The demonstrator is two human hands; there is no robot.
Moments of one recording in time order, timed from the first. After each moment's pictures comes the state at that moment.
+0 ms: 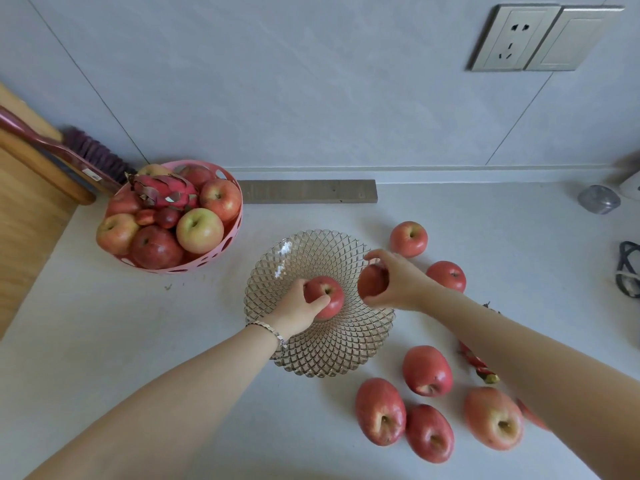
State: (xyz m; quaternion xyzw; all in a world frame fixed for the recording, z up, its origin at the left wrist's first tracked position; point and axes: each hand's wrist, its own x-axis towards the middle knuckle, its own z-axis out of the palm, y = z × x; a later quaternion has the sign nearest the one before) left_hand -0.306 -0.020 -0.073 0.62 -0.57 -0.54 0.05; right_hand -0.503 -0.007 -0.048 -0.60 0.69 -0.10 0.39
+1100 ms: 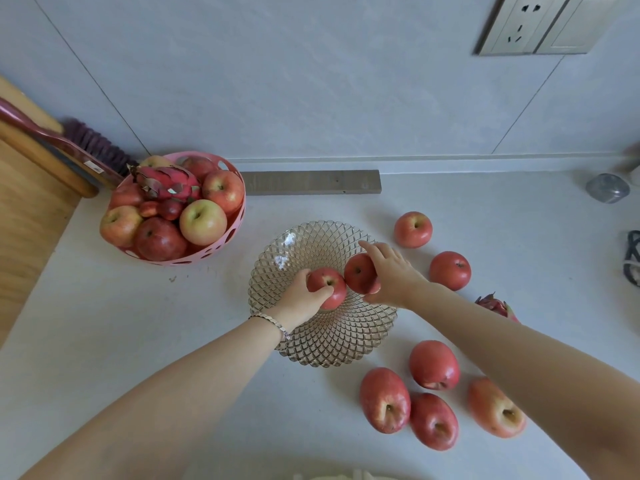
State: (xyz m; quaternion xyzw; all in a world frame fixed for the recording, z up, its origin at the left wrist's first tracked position) left_hand -0.307 -0.021 -0.080 0.63 -0.52 -0.58 0.08; right_hand -0.488 -0.012 -0.077 -0.69 0.67 0.00 0.27
